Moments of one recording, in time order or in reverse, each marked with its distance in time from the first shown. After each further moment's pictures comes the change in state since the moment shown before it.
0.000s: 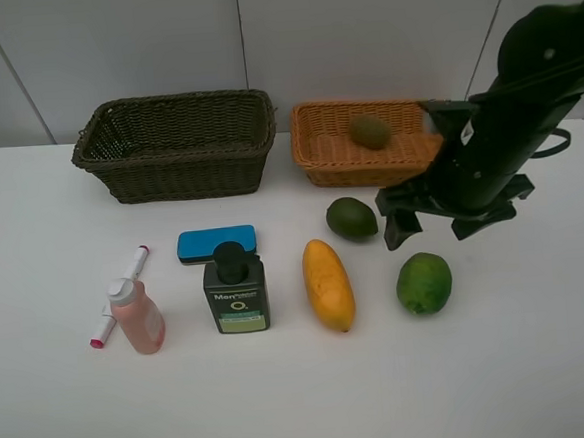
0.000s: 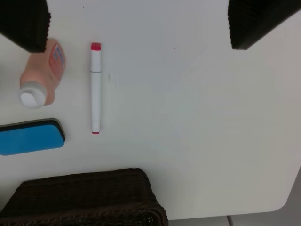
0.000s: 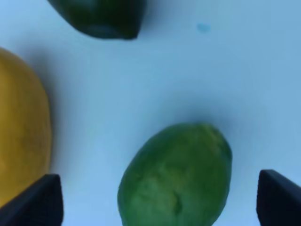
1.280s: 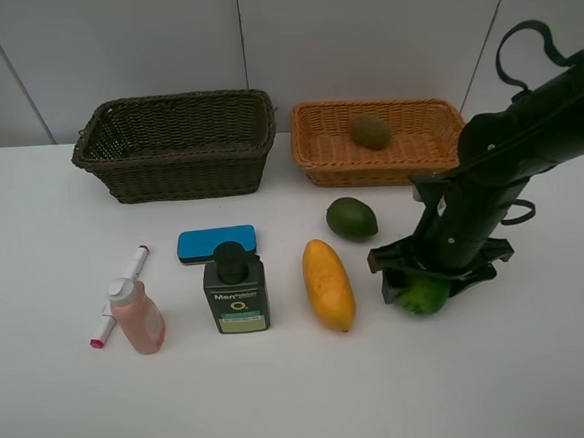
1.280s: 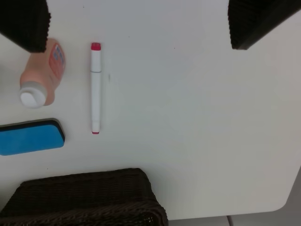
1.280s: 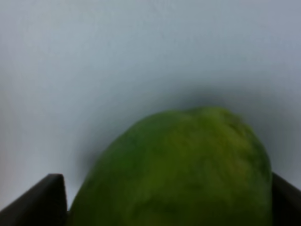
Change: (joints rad) left arm 0.000 0.000 0.000 0.000 0.000 0.000; right arm 0.003 0.208 0.101 0.035 -0.186 0.051
